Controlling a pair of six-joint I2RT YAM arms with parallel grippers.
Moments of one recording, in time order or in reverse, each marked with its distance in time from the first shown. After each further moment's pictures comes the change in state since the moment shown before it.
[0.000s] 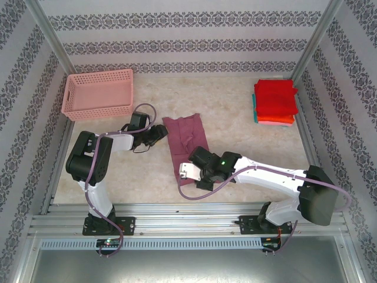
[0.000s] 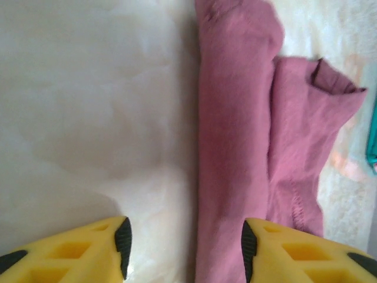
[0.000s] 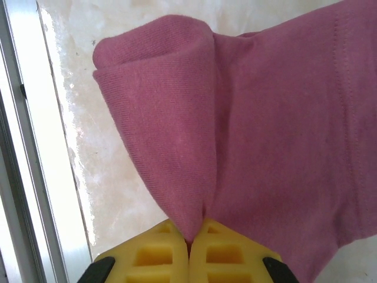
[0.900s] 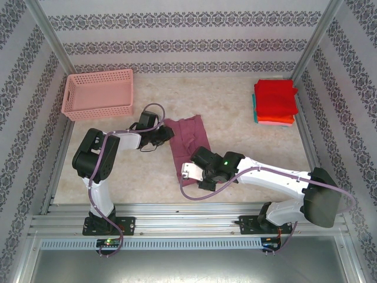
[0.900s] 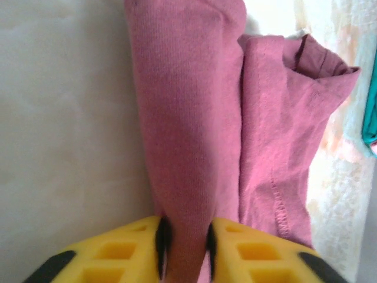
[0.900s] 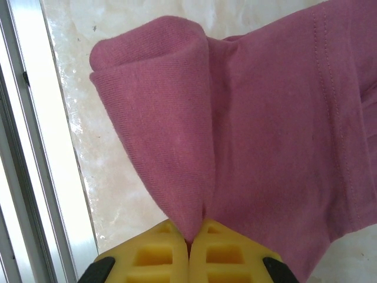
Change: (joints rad) left arm -0.073 0.048 0.060 -0.020 0.003 -0.009; right arm 0.000 -0.027 0.002 -0.043 0.011 0.008
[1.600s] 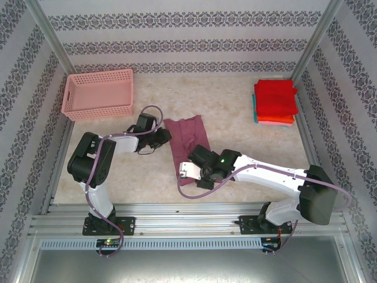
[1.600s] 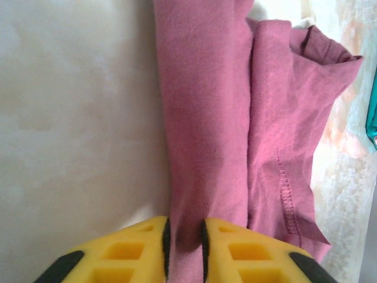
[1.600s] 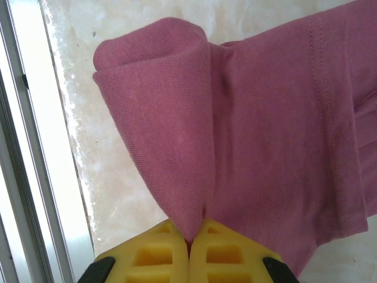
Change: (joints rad) left arm 0.000 -0.062 -0.062 -0.010 -0.012 -0.001; right arm -0.001 0.044 0.048 -0.023 -0.001 -0.022
